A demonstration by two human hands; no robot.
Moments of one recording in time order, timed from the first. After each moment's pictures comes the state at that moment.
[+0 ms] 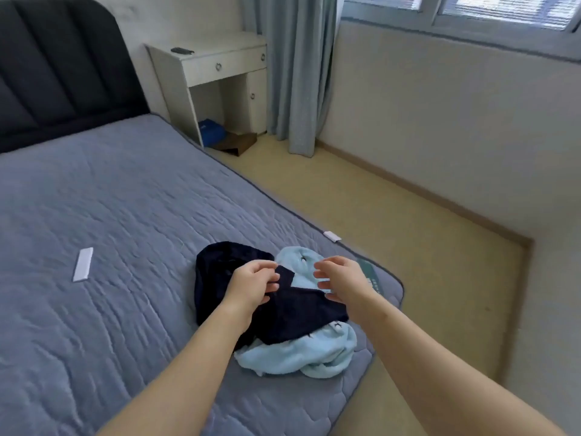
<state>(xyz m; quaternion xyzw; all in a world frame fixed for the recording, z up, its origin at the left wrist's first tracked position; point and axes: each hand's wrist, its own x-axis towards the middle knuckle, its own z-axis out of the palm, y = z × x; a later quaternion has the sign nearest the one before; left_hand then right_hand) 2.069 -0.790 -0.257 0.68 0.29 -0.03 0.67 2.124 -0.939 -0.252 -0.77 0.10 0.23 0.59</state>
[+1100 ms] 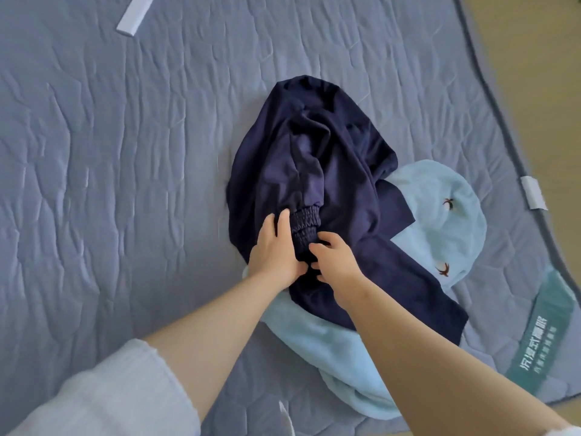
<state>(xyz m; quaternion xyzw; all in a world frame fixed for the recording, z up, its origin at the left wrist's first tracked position) 2.165 -0.733 -0.644 0.78 0.50 -0.16 0.35 2.247 -0.804 -0.640 -0.76 -0.02 0.54 0.37</state>
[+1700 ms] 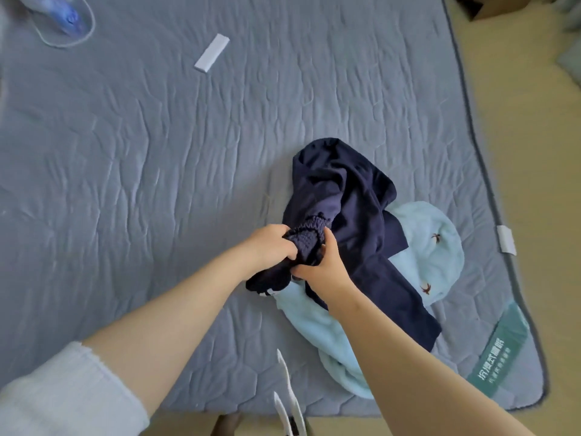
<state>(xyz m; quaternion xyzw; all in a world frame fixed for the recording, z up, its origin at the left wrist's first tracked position) 2.113 -0.701 -0.508 0.64 0.51 -0.13 0.56 2.200 -0.803 -0.529 -0.69 -0.17 0.56 0.44</state>
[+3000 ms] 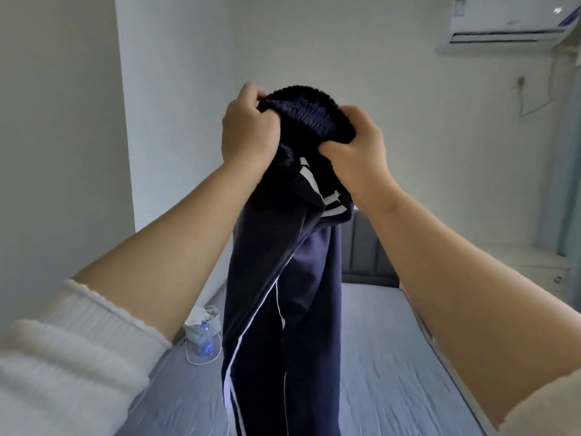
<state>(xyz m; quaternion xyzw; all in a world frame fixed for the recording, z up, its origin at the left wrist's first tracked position) 1.977 -0.648 0.188 0.64 0.32 0.69 0.14 2.103 -0.700 0.161 -0.44 -0.59 -0.01 0.68</state>
